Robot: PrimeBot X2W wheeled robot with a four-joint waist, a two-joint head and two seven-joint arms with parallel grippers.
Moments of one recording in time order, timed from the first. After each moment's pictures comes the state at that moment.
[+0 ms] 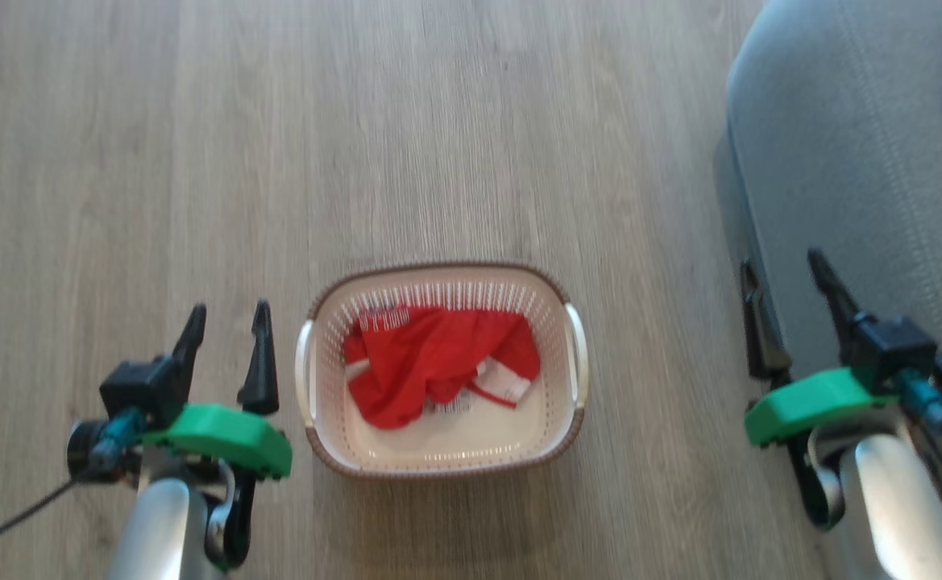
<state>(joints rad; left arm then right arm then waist) -0.17 0.04 -0.04 0.32 -0.23 -0.03 -0.25 -0.19 -0.05 -0.06 0.29 0.02 0.13 -0.26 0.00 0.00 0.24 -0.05</state>
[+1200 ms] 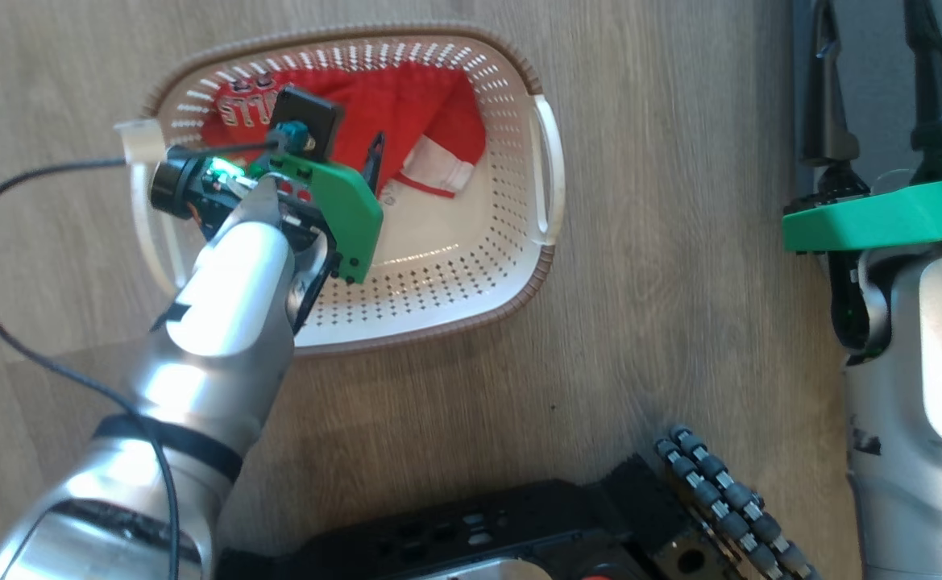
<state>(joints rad) -0.89 0.04 -0.48 0.88 -0.23 0.00 -0.04 -0.53 -0.05 -0.08 0.15 0.06 0.13 -0.26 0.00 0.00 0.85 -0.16</state>
